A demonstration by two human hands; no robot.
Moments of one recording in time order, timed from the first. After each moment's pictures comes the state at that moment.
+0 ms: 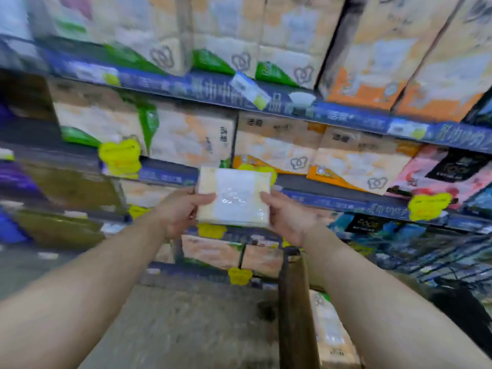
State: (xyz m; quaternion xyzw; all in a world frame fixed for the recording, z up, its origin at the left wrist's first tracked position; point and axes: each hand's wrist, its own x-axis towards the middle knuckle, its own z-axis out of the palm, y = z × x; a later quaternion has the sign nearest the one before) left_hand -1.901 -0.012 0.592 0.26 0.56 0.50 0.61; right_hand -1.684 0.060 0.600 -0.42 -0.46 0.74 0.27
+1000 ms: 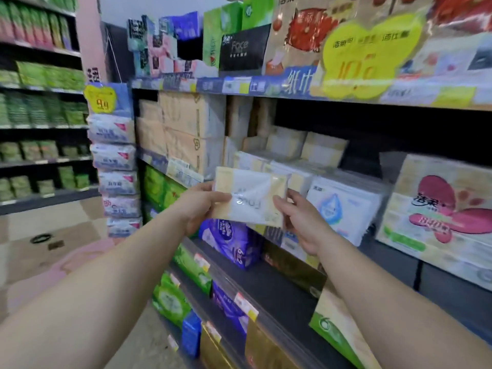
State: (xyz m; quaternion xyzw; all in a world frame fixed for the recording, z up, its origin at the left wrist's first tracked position) left_hand -2.549 -0.105 0.797 0.22 0.62 0.72 0.23; right_hand -2.424 0.078 0.787 -0.12 -0.71 0.66 0.20
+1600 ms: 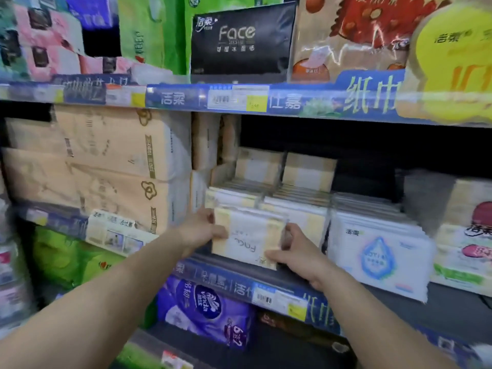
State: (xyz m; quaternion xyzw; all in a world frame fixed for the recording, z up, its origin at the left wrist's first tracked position) left_hand -2.778 0.004 0.795 0.38 0.69 0.52 0.32; right_hand -2.575 0.124 0.766 -0.33 -0.78 0.49 0.22
